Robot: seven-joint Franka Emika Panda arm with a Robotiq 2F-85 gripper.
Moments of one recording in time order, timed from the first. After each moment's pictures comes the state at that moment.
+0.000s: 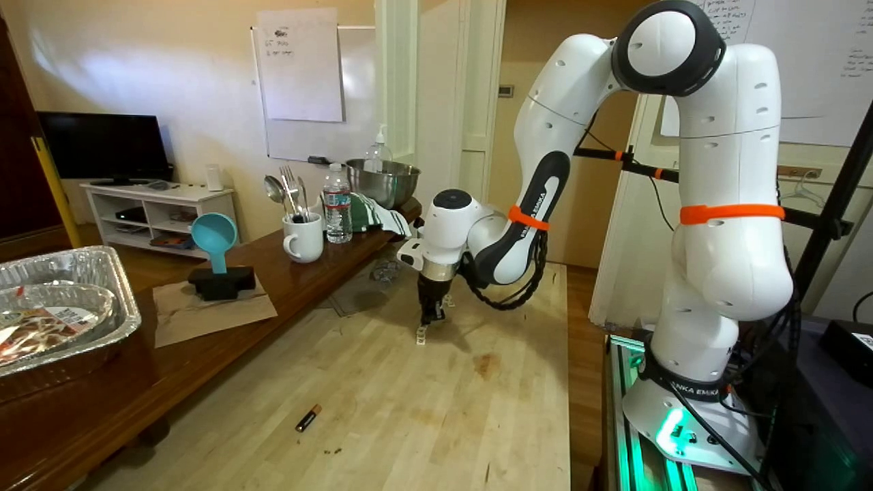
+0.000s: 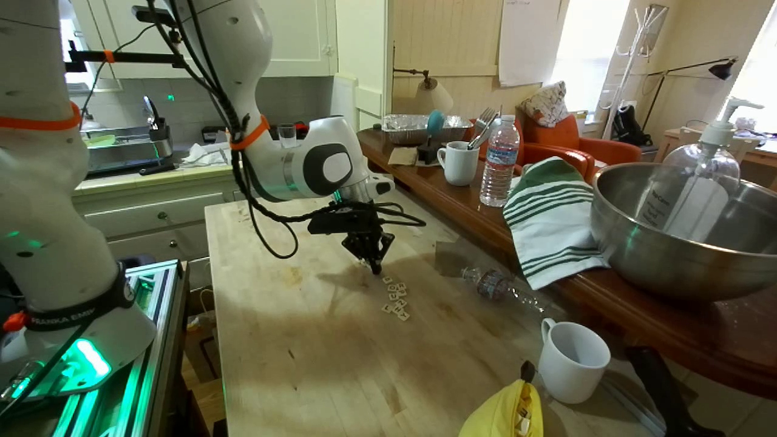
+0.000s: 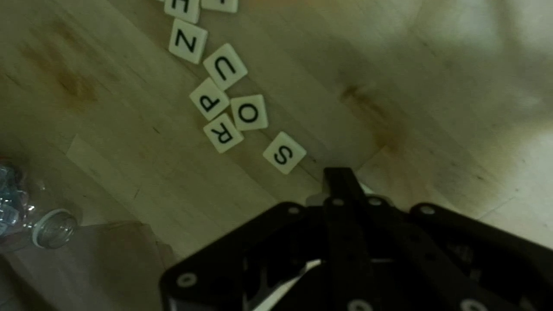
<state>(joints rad) 0.01 0.23 -0.10 -2.49 -0.77 2.92 -0.13</state>
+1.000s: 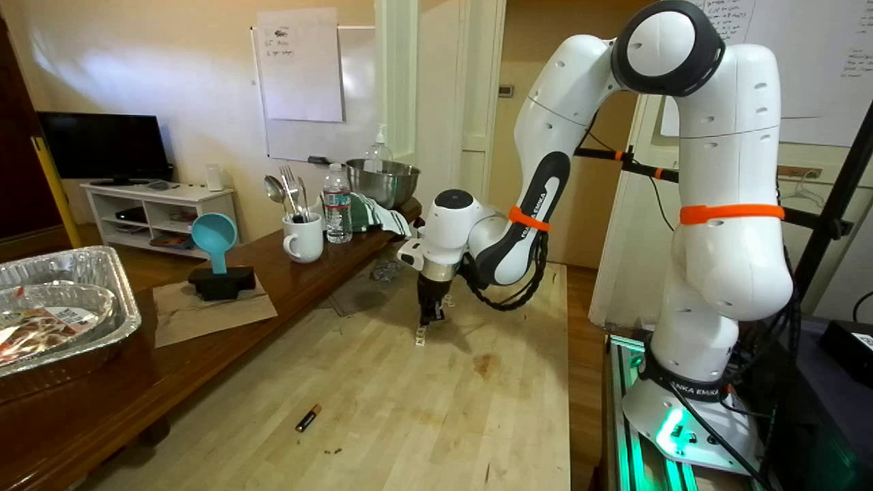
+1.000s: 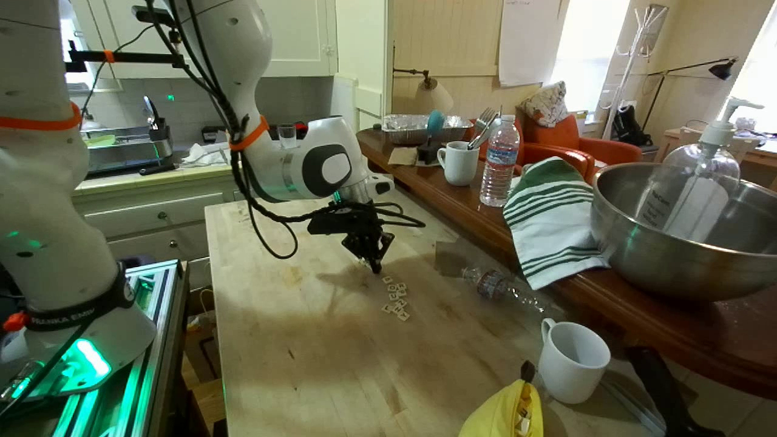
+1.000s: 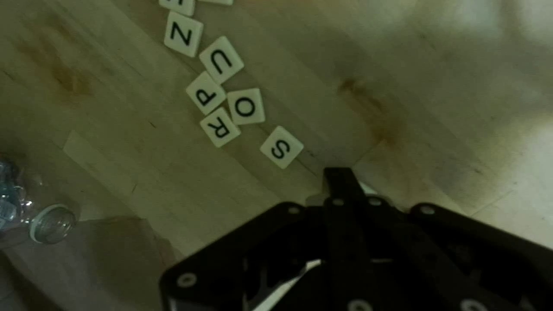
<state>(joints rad) 0.01 0.23 -0.10 -2.49 -0.77 2.94 -0.13</state>
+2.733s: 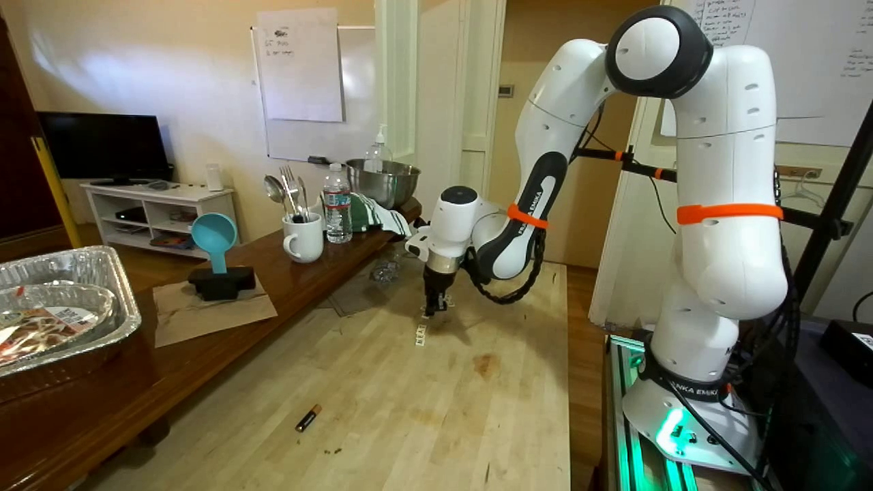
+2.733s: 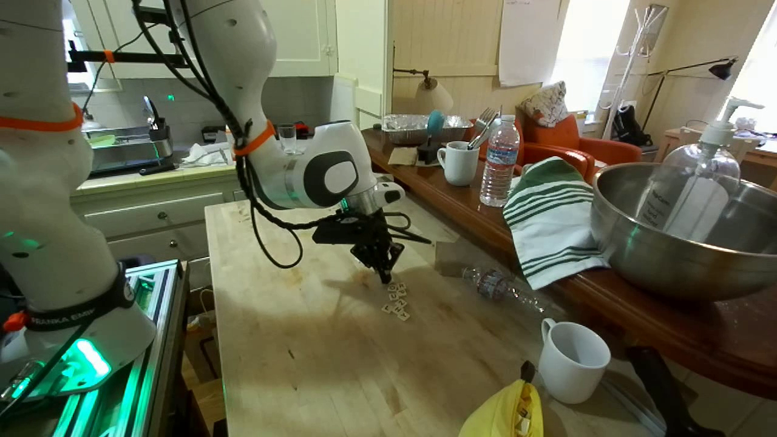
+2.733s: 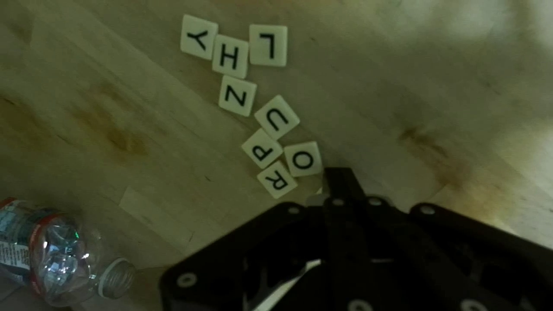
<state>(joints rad) -0.04 0.25 -0.13 -2.48 -0.76 2.97 -0.12</state>
